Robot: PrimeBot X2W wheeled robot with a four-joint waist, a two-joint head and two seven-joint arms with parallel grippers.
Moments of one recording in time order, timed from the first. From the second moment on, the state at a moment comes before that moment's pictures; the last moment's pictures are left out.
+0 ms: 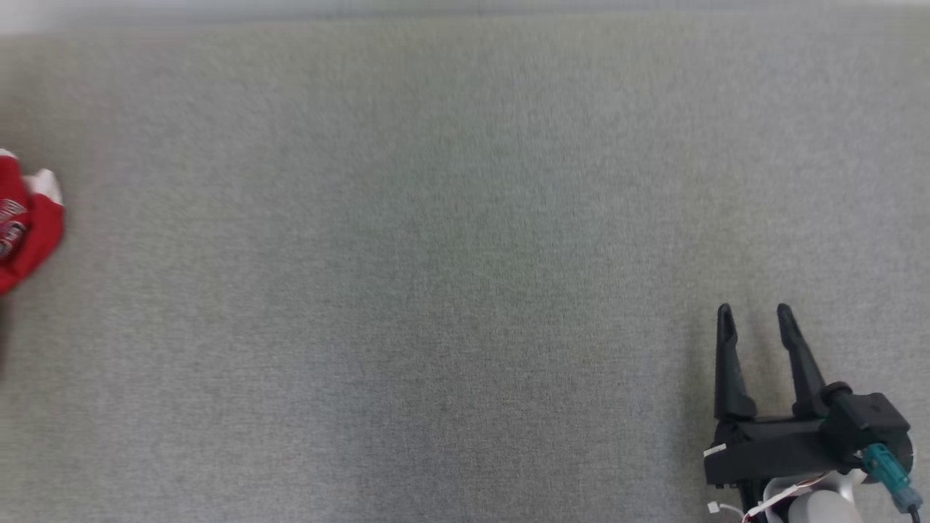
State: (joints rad) left arm -0.94 0.58 0.12 0.53 -0.35 0.02 -0.12; right arm -0.12 -0.05 -0.13 0.14 0.10 0.13 -0.26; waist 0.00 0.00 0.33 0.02
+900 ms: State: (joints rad) left arm -0.87 0.16 -0.34 0.18 -0.37 -0.02 0.03; right arm -0.08 -0.05 -0.07 0.21 0.21 0.13 -0.26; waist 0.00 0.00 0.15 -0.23
